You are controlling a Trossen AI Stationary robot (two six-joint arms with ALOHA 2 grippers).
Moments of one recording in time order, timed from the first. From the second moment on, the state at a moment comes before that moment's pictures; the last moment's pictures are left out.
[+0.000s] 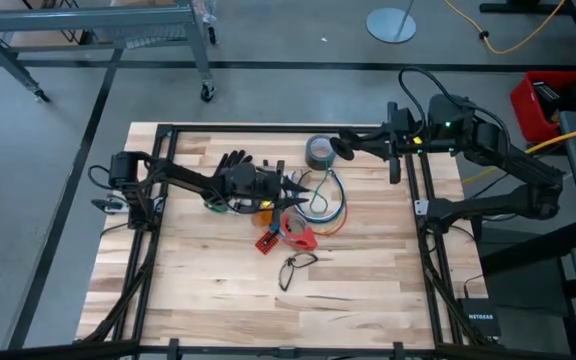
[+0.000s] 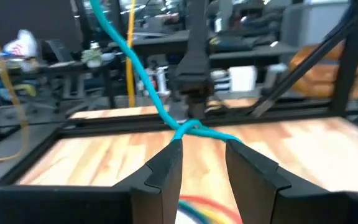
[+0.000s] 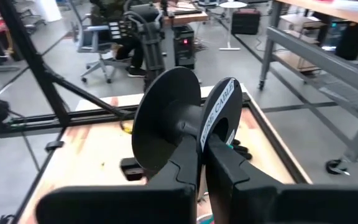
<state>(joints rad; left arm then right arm) 0.15 1.79 0.81 0.95 0.17 0.10 -0.31 1.00 1.38 -0.62 -0.25 -0.01</state>
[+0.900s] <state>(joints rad) 0.06 1.79 0.81 0.99 -0.06 0.38 -0.31 1.00 1.38 -0.63 -0.28 -0.01</state>
